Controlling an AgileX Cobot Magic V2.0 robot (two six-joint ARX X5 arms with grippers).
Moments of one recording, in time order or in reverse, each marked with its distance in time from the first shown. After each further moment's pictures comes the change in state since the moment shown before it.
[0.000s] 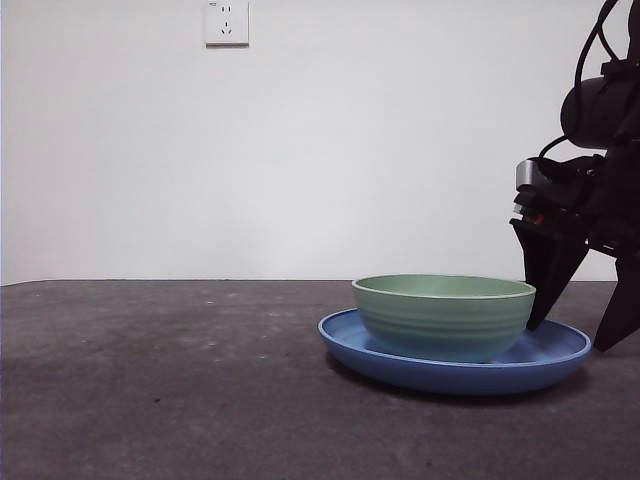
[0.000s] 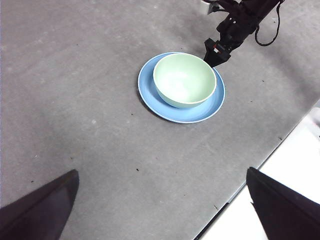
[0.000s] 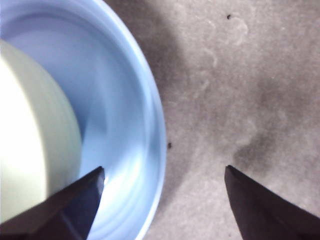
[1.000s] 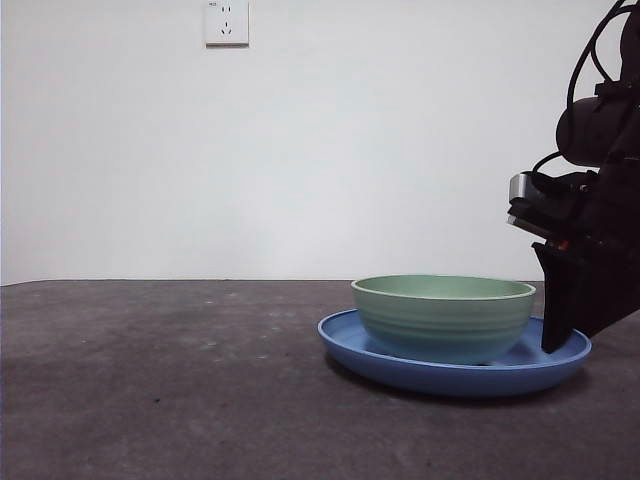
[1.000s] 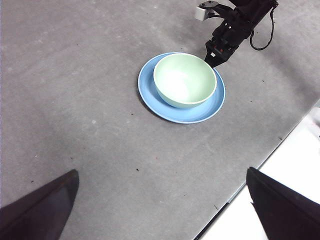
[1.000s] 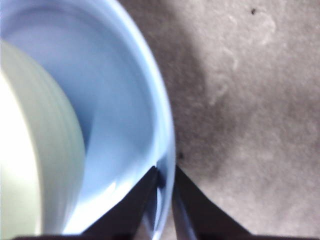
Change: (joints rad) left arm 0.000 0.000 0.000 0.000 0.000 0.000; right arm -0.001 0.047 0.001 0.029 -0.053 -0.014
